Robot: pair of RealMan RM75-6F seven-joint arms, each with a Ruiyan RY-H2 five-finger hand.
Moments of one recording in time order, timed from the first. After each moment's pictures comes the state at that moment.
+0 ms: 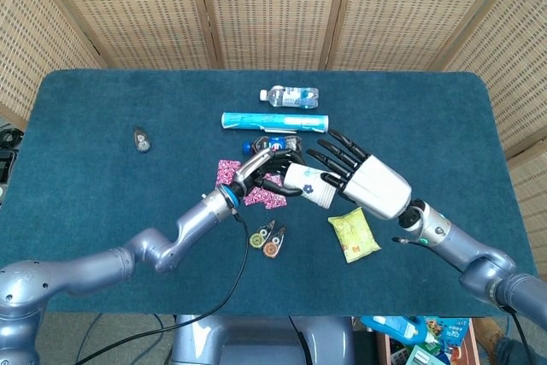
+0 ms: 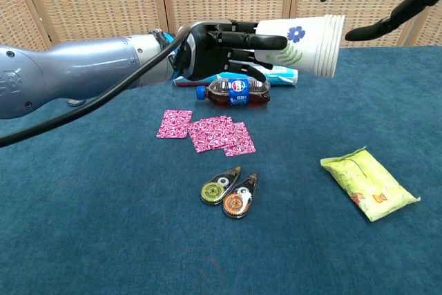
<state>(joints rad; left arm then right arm) -1.07 -1.73 -0.38 -1.19 1.28 0.59 -1.16 0.74 -1.35 0.15 -1.10 -1.97 1.50 0.10</state>
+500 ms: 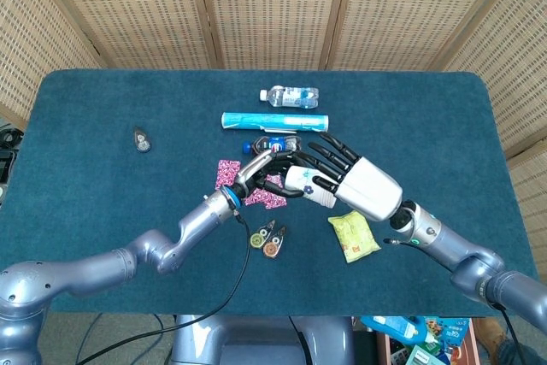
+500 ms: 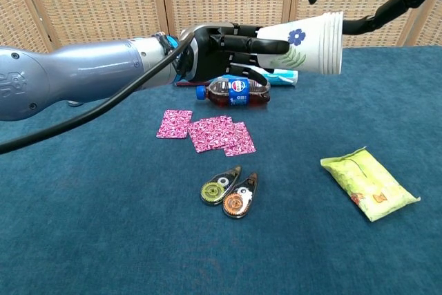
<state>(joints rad) -1.06 -1.74 -0.39 -1.19 1.26 0.58 -1.12 0.77 -1.38 0.13 -1.10 -1.95 1.52 0.10</state>
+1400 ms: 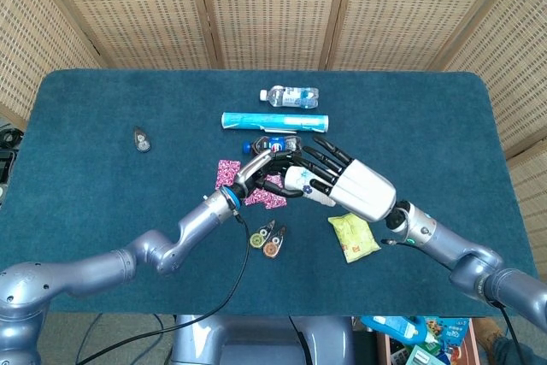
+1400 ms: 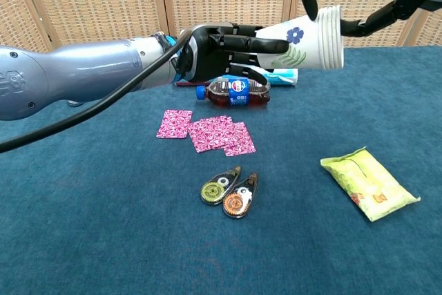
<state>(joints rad) -1.05 -1.74 -0.41 -1.19 1.26 0.57 -1.13 0.79 -1.39 0.09 -1.09 -1.95 1.50 0.06</state>
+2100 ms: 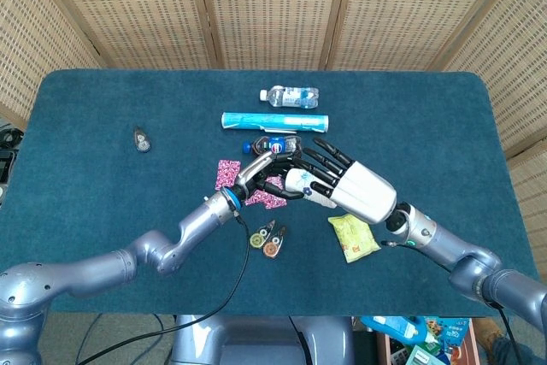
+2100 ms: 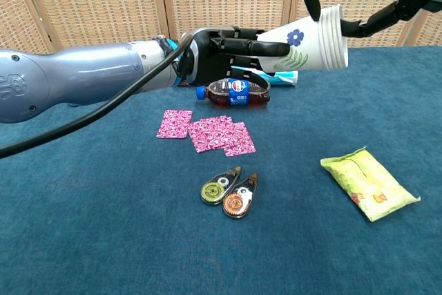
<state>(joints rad) -1.05 -1.75 -0.41 -1.18 1.27 0.56 -1.13 0.79 -1.40 0.08 -1.08 -1.94 1.54 0.08</state>
